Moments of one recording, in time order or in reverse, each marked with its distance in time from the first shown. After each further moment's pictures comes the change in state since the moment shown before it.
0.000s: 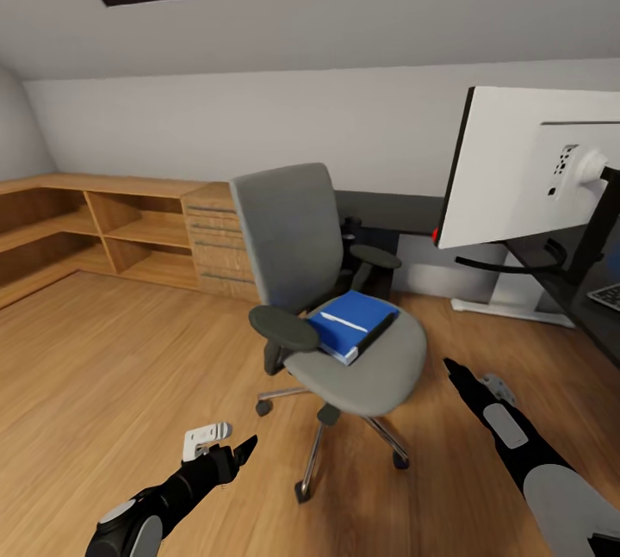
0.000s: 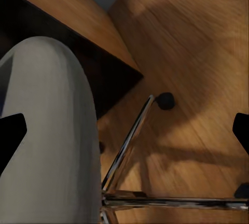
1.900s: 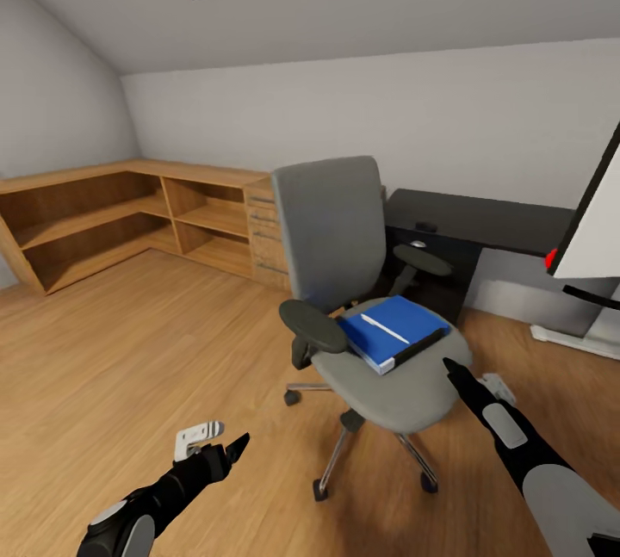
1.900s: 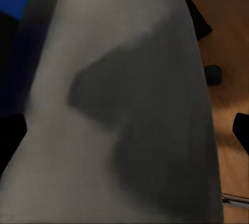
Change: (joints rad) left arm 0.000 -0.001 0.040 -0.001 0.001 0.000 -0.002; right arm 0.000 0.002 0.002 0.000 -0.001 0.000 0.001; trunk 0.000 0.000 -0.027
